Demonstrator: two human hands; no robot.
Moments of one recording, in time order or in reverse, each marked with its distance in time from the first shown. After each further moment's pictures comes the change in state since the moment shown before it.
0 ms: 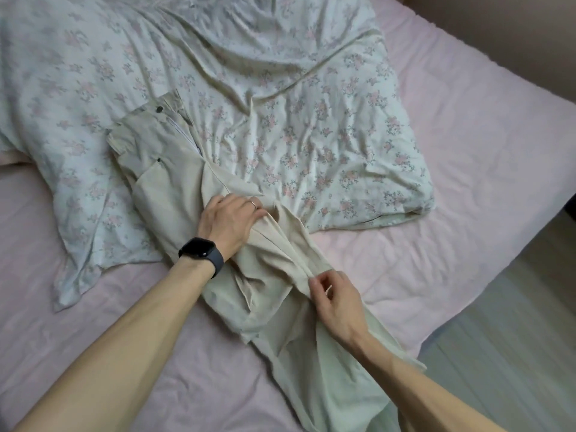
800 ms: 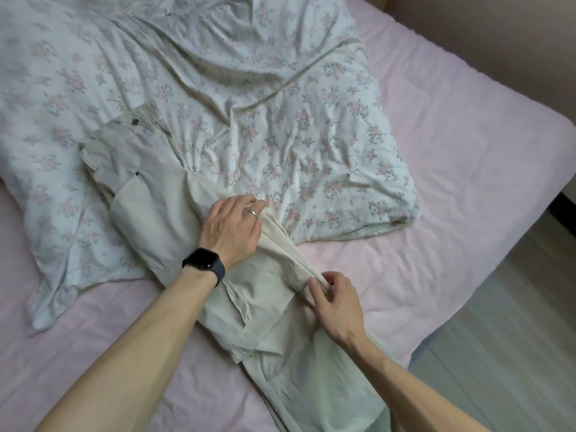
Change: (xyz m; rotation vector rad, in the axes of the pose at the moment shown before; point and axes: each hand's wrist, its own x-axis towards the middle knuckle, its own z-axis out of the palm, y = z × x) left_hand 0.027 0.016 0.037 0.038 0.084 0.090; right_hand 0.028 0.028 -0.011 0.034 0.027 0.187
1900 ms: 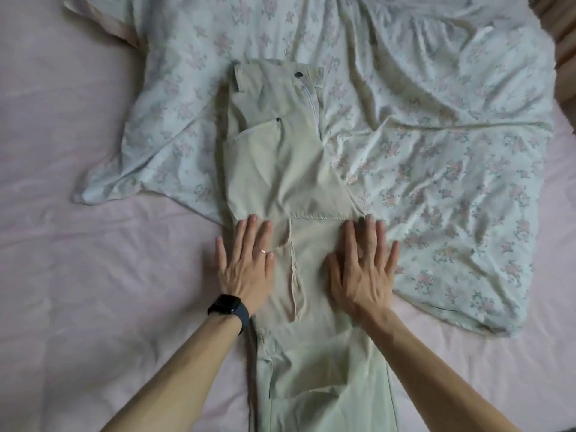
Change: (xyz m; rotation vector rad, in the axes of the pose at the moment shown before) left_hand -0.155 -0.008 0.075 -0.071 -0.044 -0.923; right_hand 0.097 -0.078 0.066 -0.973 0.150 -0.875
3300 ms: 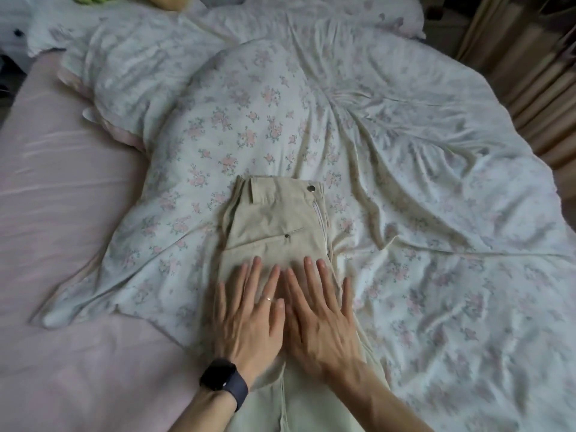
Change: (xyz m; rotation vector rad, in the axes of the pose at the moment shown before) left_hand 0.152 0.017 -0.026 -0.100 0.186 0.065; right_hand 0.163 -0.066 -0.020 0.092 -0.024 -0.301
